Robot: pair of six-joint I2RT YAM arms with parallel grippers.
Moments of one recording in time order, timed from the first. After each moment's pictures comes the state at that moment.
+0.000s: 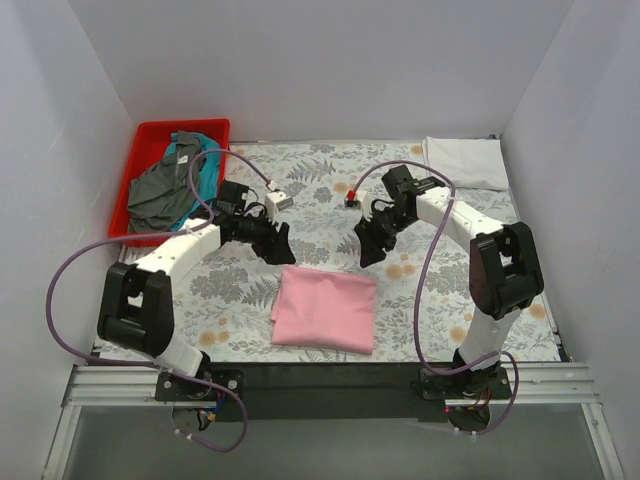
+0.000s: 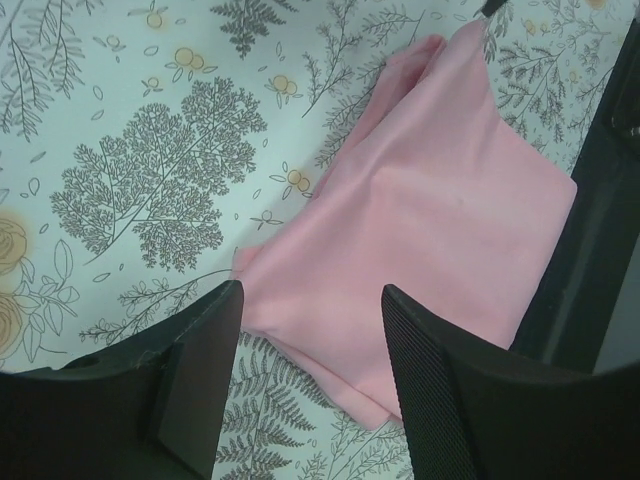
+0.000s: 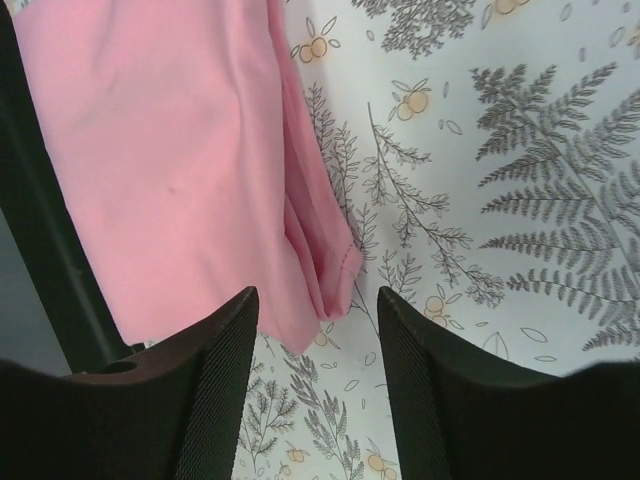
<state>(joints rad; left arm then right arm) -0.31 1.50 1.00 -0.45 0.78 0.30 0.42 1.80 1.36 -0.88 -0.73 -0.56</state>
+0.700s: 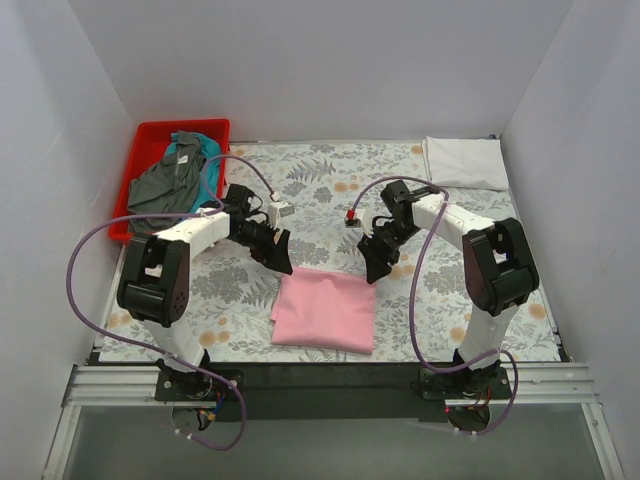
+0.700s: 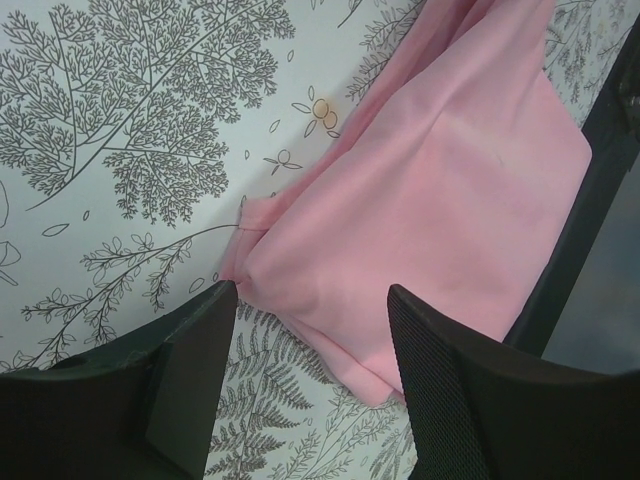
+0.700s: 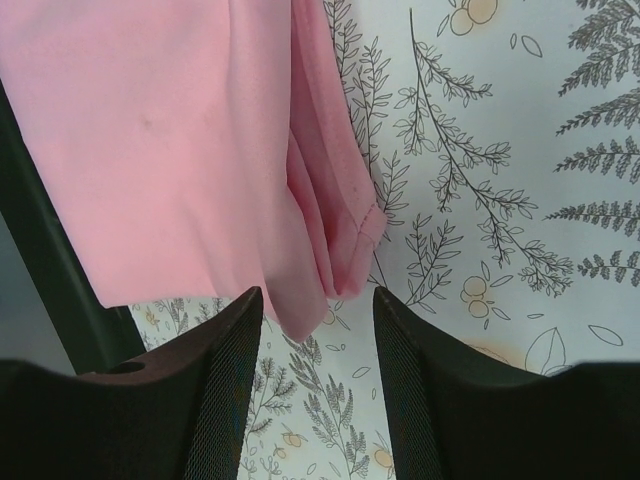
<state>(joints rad) -0.27 1.74 1.10 -0.63 0.81 0.34 0.43 1.83 1.27 -0.94 -0.71 -0.69</state>
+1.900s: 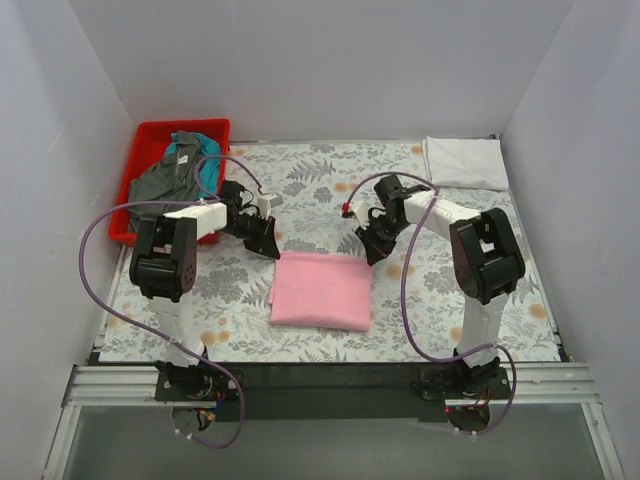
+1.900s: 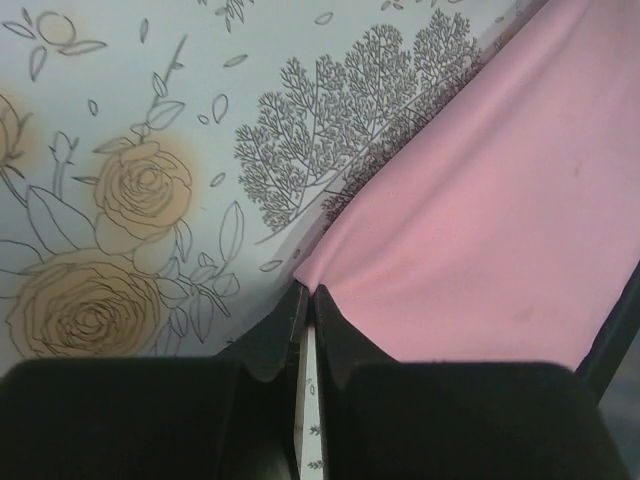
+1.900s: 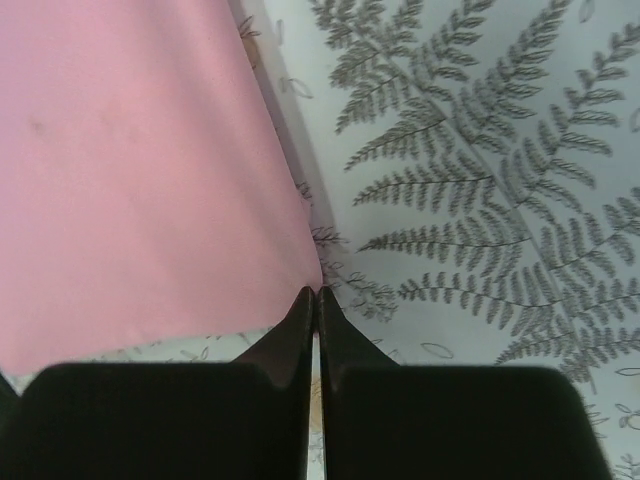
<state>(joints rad) -0.17 1.94 1.18 -0.52 0.76 0.30 0.43 1.93 1.33 -0.78 -0.53 -0.60</state>
